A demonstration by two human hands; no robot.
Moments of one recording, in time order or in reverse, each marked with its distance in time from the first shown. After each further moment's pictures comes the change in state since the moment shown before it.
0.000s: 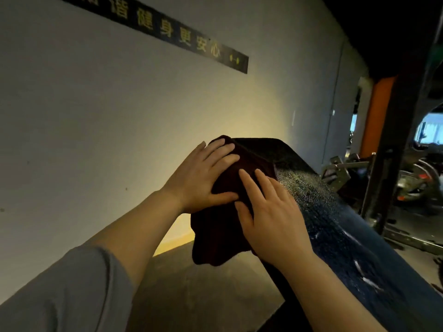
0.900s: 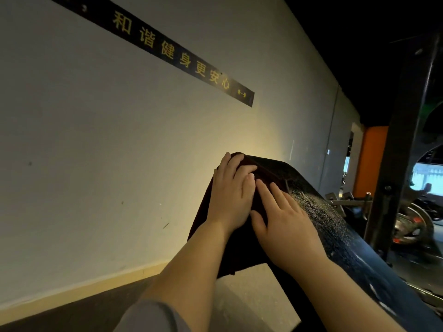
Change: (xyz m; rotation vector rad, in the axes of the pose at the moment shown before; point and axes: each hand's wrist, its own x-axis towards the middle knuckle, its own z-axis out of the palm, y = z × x) left_hand 0.010 0.051 0.034 -0.565 0.430 -0.444; right_hand 0.006 -0.006 -0.006 -0.048 -0.159 -0.011
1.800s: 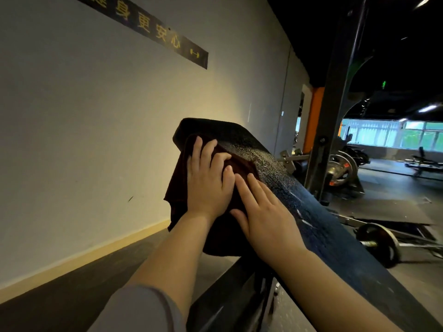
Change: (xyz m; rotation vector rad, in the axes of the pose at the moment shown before) left_hand -0.060 0.031 0.029 0.072 0.073 0.118; right_hand -0.090 0.023 0.003 -0.183 0.134 0.015
